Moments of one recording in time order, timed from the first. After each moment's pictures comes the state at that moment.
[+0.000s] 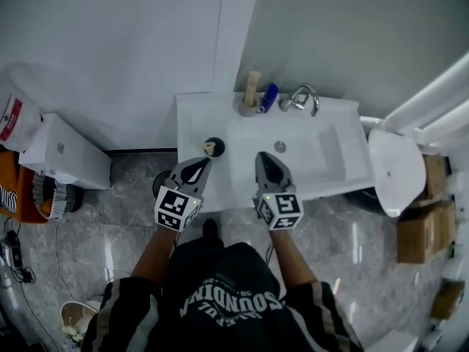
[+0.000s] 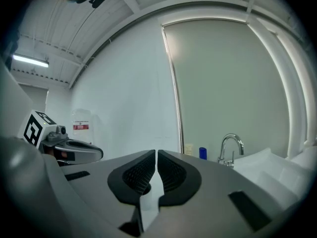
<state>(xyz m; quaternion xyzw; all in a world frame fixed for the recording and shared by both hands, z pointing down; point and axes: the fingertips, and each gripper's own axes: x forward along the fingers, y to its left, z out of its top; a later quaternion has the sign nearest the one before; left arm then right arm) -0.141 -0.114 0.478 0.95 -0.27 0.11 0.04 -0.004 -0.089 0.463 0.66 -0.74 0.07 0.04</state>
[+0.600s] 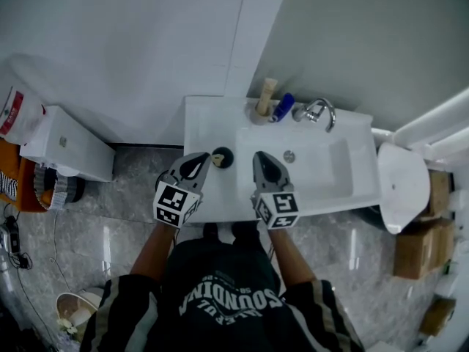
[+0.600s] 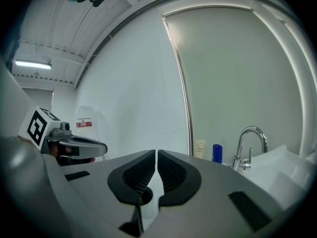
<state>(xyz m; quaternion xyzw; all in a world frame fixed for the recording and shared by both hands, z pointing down) -0.152 -0.173 0.492 0.94 -0.31 0.12 0.06 -0.019 -0.151 0.491 0.63 -0.77 0.09 0.06</state>
